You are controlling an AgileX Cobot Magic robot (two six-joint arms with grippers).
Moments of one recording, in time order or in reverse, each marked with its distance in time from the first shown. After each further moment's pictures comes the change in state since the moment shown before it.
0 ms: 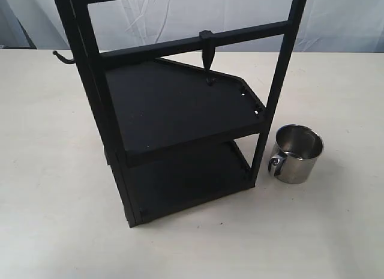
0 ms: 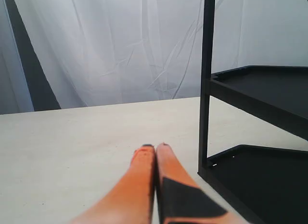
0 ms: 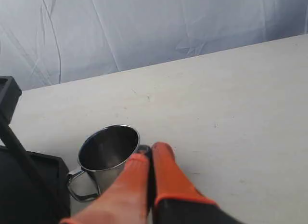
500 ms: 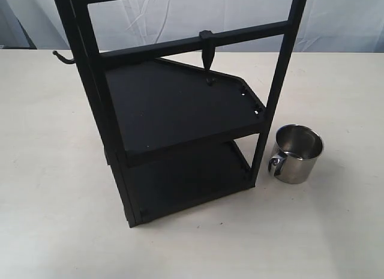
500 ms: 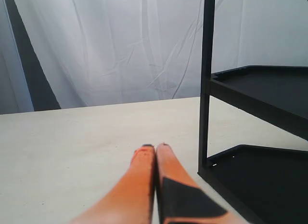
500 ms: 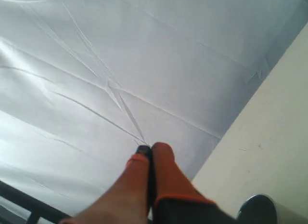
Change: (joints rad) left arm 0.000 0.000 0.000 0.000 0.000 0.000; right arm 0.000 0.000 0.000 0.717 -0.324 0.118
